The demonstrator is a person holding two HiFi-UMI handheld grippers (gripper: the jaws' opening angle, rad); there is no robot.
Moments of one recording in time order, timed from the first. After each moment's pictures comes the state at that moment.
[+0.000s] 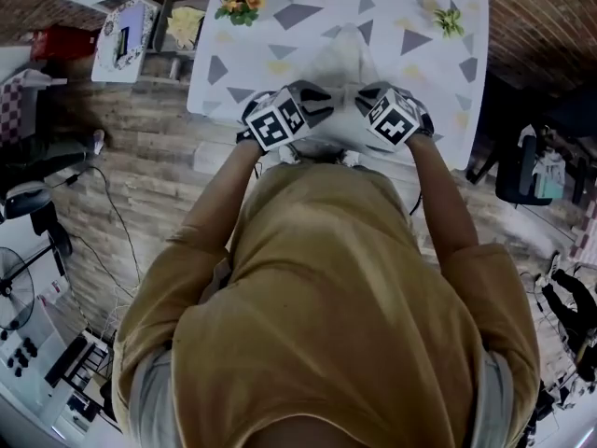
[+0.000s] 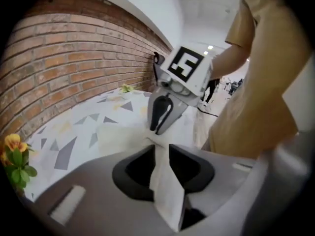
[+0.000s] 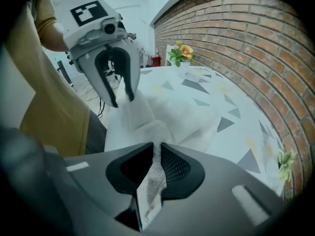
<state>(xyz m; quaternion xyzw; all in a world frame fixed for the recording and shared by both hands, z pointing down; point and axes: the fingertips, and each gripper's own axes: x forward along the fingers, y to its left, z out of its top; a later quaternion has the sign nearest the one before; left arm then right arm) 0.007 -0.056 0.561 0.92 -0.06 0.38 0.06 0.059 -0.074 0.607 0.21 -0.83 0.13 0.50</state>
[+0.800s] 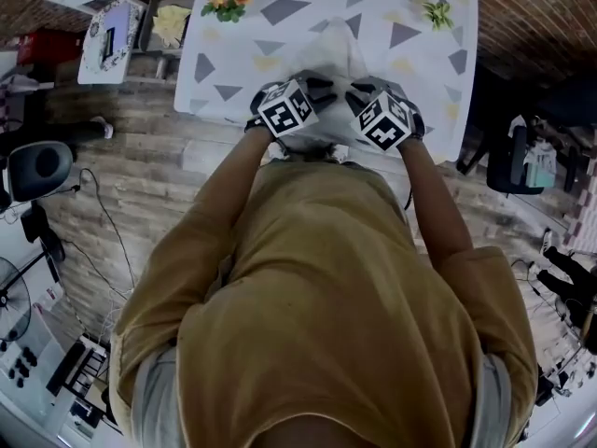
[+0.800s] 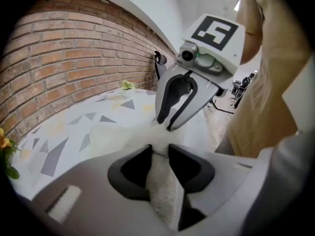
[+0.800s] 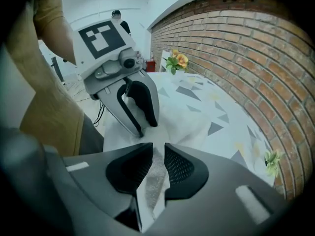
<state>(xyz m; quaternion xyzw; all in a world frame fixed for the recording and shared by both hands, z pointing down) 0.040 -0.073 0.603 0.93 -0.06 0.37 0.05 0.058 -0.074 0.590 0.25 -0.83 0.09 0.48</state>
